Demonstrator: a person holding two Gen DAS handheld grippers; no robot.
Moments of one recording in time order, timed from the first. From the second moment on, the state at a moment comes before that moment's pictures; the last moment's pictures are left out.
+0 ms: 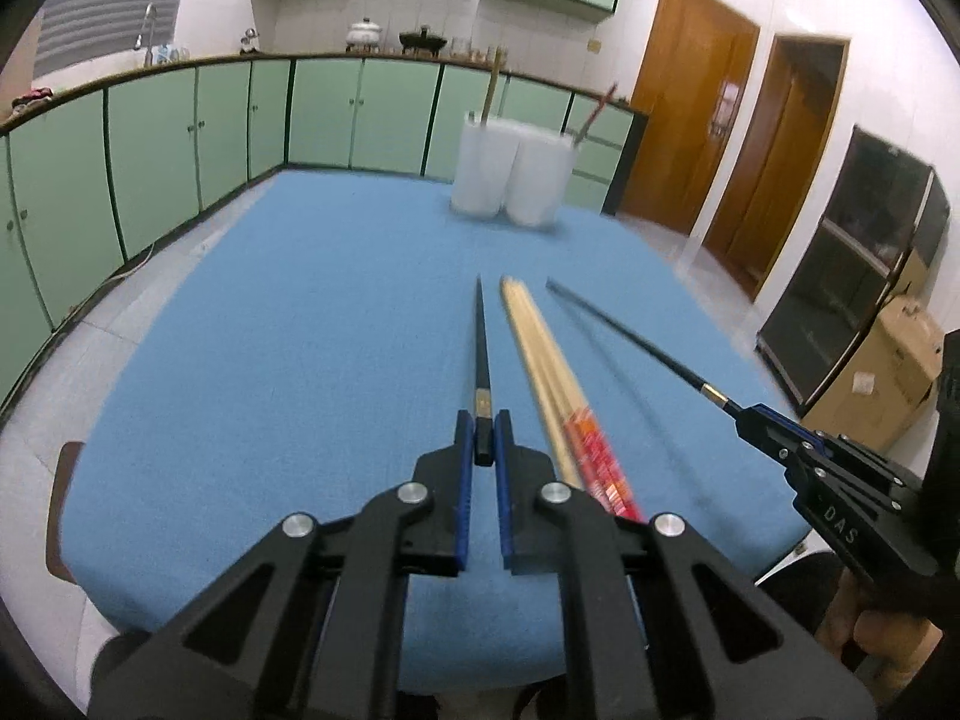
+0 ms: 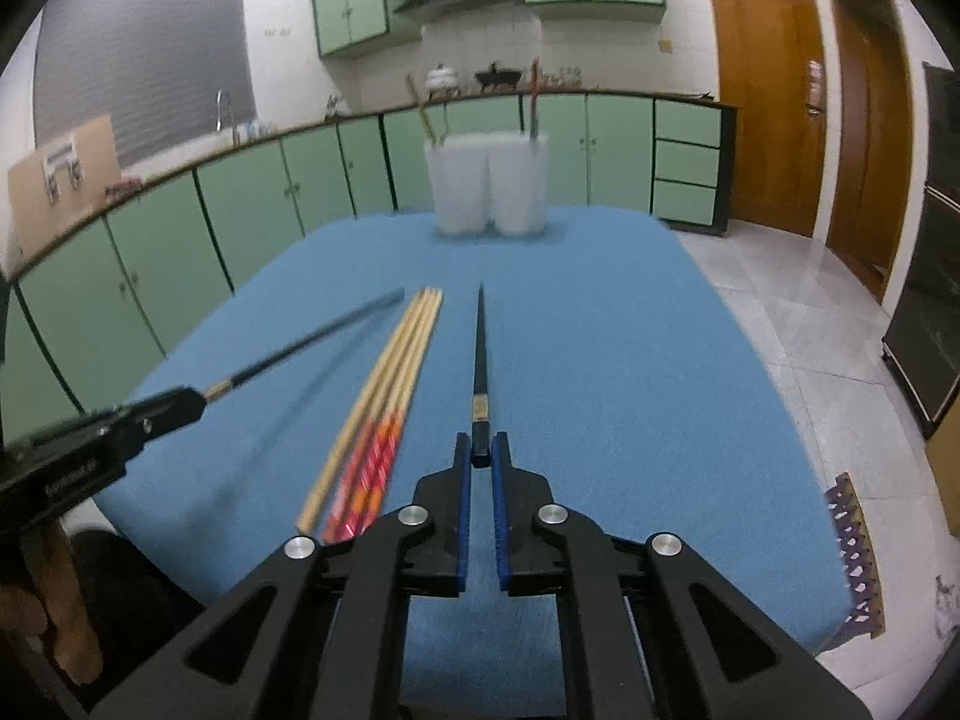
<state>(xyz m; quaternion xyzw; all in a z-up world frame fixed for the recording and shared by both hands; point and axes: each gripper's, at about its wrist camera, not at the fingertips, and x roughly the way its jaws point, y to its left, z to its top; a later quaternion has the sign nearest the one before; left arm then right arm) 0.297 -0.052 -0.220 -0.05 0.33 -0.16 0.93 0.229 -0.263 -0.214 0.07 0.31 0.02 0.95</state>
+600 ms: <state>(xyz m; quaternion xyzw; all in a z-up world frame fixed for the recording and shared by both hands) 0.347 -0.059 -0.092 -0.02 0.27 -0.19 0.94 0.316 -0.279 -0.081 0.00 0.33 0.06 0.94</state>
